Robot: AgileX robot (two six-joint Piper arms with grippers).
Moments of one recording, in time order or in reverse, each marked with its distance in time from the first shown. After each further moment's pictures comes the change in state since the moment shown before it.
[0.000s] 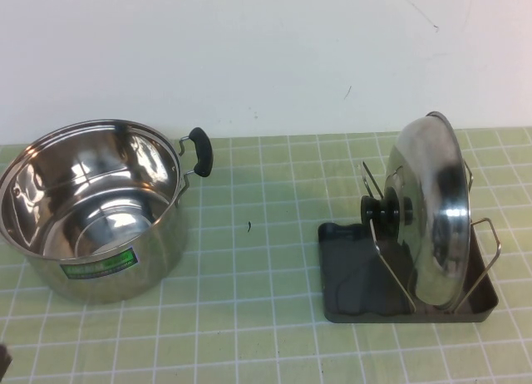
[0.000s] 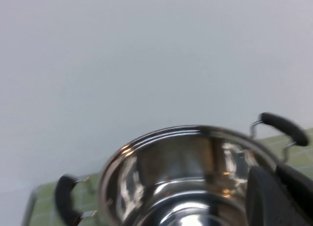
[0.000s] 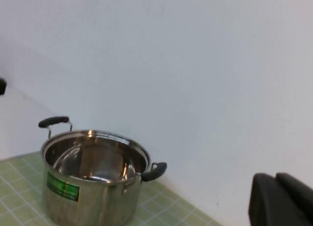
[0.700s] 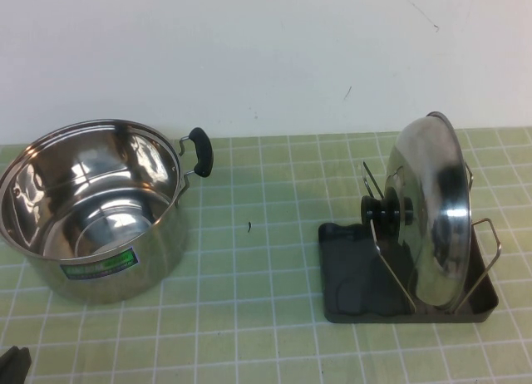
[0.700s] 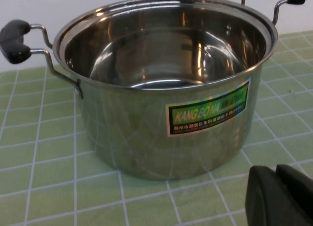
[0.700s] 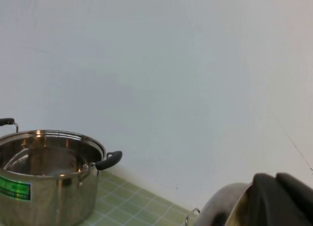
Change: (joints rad) right arm 0.000 -0.153 0.179 0.051 -0.178 -0.021; left arm 0.000 -0.142 0.342 -0.008 -0.006 -0.023
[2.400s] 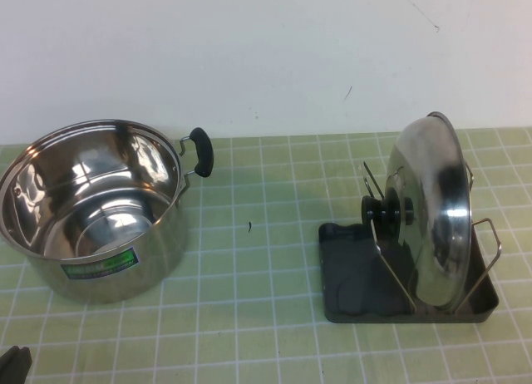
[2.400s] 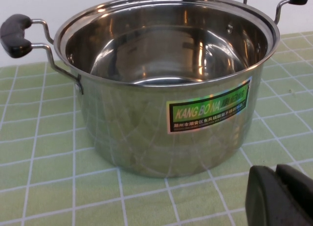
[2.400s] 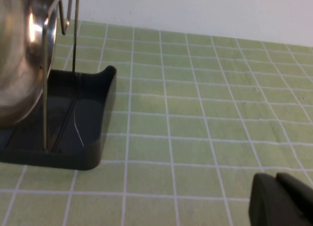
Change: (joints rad) right arm -0.465 -0.268 0.339 -1.373 0.299 1.401; left arm 0.000 0.000 0.000 0.000 0.000 -0.013
